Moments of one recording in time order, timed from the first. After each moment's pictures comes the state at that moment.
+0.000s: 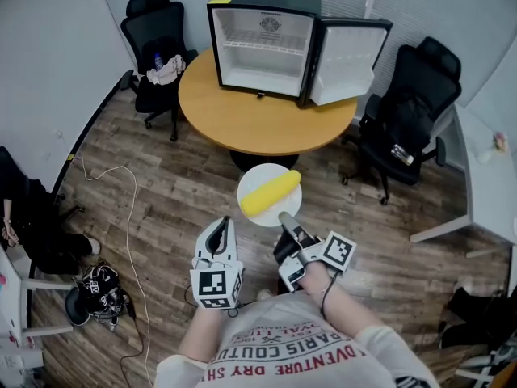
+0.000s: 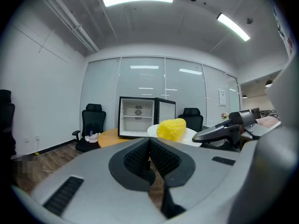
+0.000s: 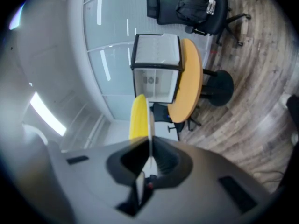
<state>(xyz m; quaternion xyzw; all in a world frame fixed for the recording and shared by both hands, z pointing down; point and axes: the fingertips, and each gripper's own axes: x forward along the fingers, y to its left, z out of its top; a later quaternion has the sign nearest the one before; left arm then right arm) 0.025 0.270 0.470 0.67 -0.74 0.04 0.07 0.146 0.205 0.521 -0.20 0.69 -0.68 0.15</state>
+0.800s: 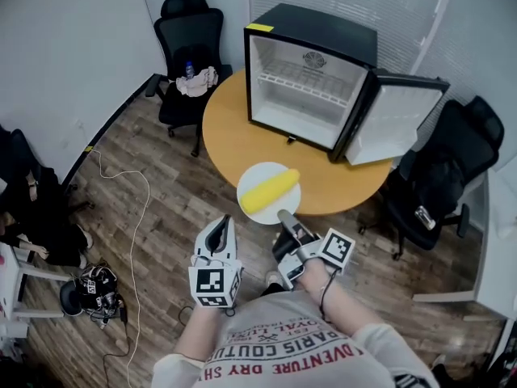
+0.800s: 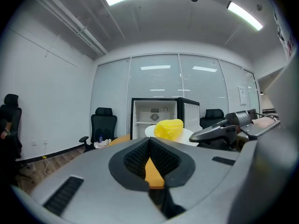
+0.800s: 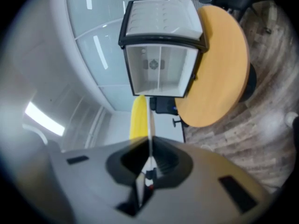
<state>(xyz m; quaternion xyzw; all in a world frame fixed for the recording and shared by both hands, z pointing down) -0.091 0.110 0.455 0.61 -0.79 0.03 0.05 0.009 0.021 0.507 -0.12 0.70 -0.69 0.10</state>
